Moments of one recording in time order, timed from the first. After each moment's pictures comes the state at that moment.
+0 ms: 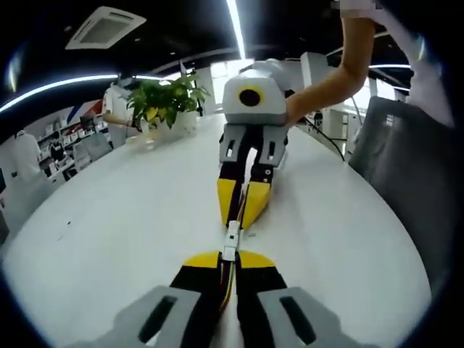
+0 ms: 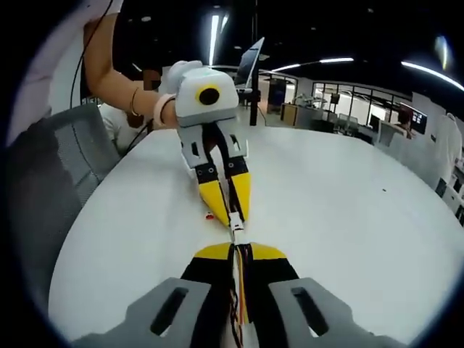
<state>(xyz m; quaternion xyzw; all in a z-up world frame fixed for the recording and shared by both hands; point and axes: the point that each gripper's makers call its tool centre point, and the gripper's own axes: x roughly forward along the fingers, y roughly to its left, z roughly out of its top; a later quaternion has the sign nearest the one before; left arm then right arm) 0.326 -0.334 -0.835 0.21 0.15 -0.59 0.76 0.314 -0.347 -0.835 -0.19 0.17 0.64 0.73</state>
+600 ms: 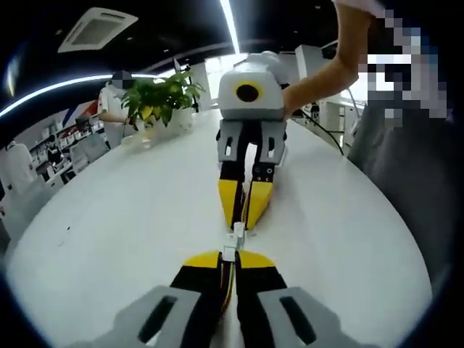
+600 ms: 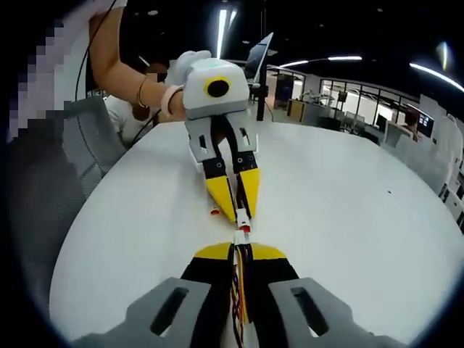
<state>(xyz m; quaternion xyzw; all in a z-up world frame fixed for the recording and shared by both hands) 0.327 -0.336 -0.835 0.23 0.15 -0.60 0.75 0.311 -0.348 -0.838 -0.20 0.18 0.64 0.72</state>
